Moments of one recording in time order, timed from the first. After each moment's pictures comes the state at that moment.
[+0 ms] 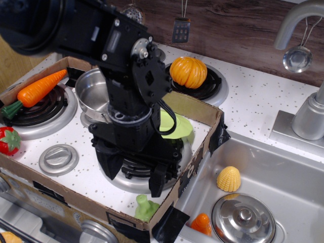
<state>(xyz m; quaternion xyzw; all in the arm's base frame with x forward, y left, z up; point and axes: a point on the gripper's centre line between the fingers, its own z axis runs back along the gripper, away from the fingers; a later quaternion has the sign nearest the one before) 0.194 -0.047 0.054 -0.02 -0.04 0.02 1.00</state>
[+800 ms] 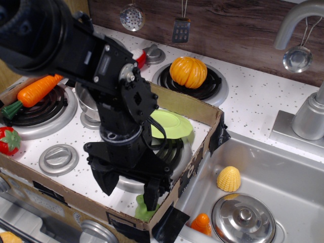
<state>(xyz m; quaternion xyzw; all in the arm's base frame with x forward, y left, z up) 0.189 -0.042 0.031 -0.04 -0.03 0.04 1.00</state>
